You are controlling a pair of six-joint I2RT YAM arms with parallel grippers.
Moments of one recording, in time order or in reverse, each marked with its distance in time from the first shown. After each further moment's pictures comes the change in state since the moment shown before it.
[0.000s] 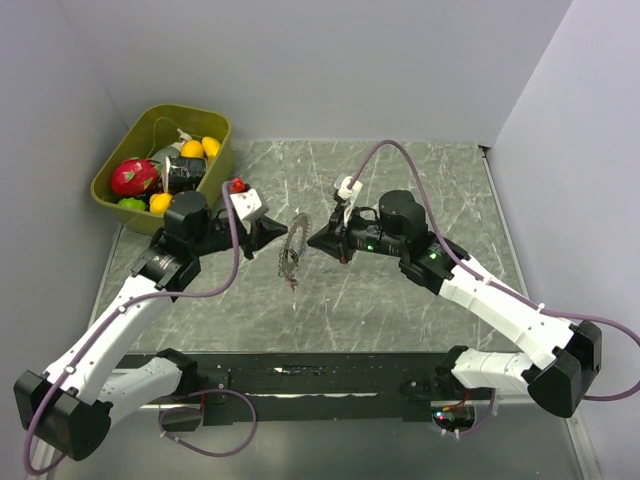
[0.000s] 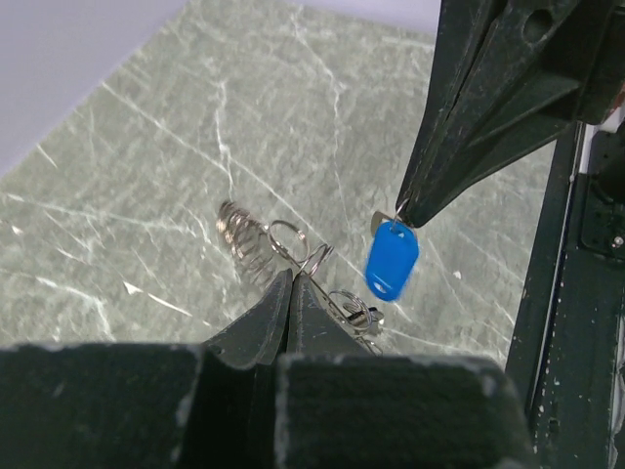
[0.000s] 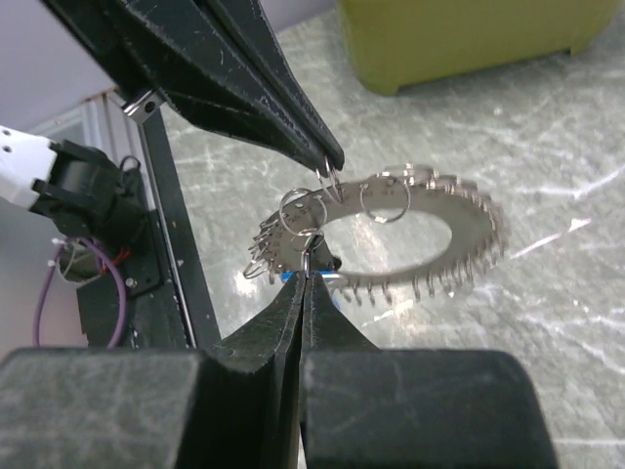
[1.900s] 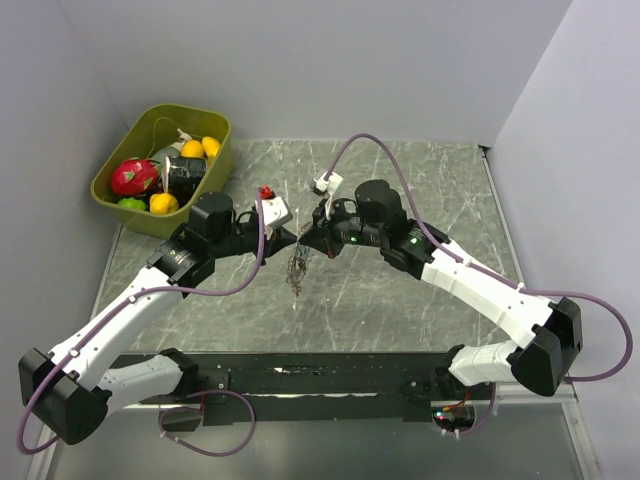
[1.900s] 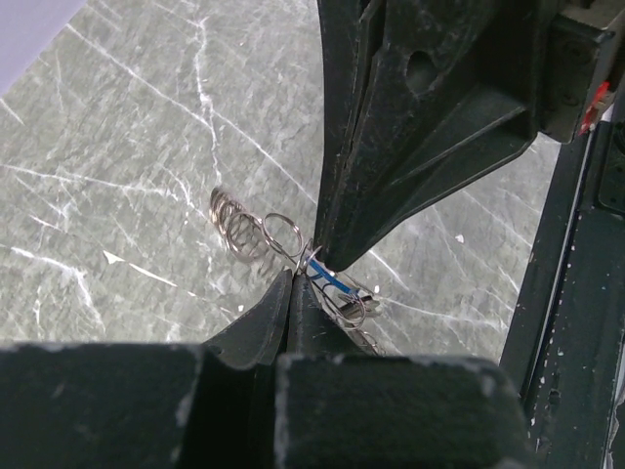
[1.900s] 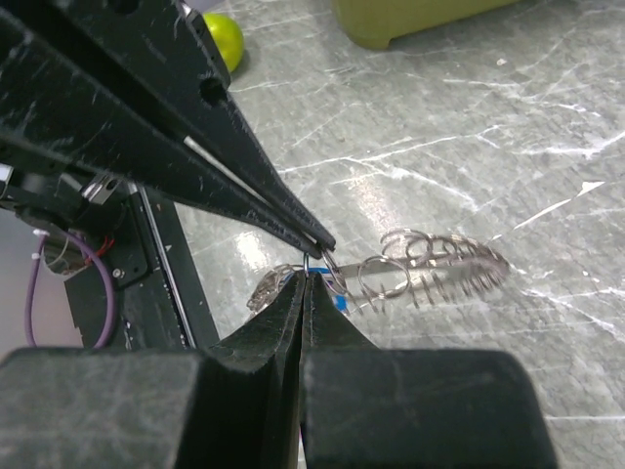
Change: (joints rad) left arm -0.138 0.078 0.051 -0.124 -0.153 0.062; right arm 0.027 0.140 0.121 -0.117 0.055 -0.003
